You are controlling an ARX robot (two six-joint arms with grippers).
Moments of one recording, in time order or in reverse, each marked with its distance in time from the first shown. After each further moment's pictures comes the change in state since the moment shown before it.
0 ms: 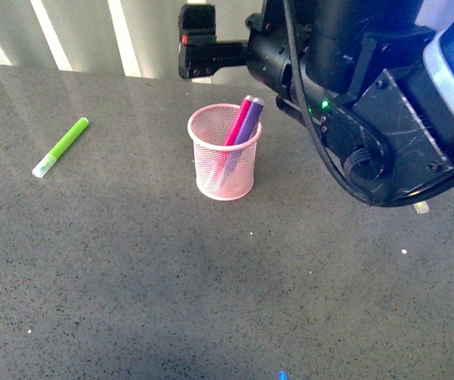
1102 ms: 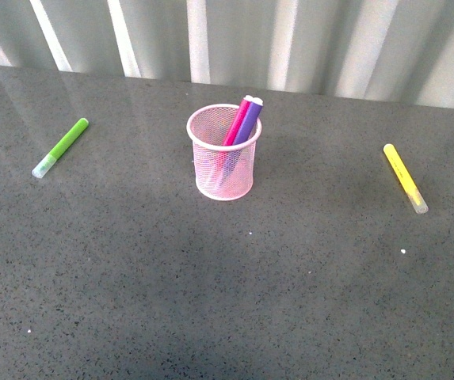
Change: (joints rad) left arm 0.000 -0.001 0.000 0.000 0.000 0.000; right arm -0.416 -1.130 -1.053 -0.163 0.190 -0.214
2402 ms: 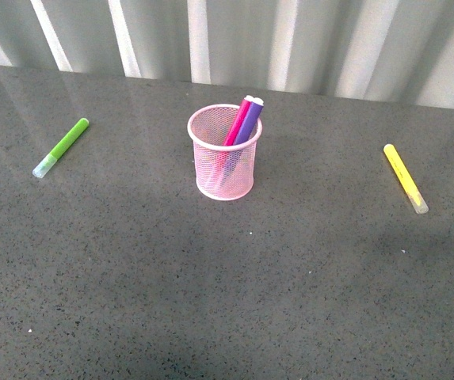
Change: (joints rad) left arm 0.000 0.000 0.000 0.000 0.000 0.000; right arm -0.021 -0.934 -0.098 -0.780 -0.006 0.021
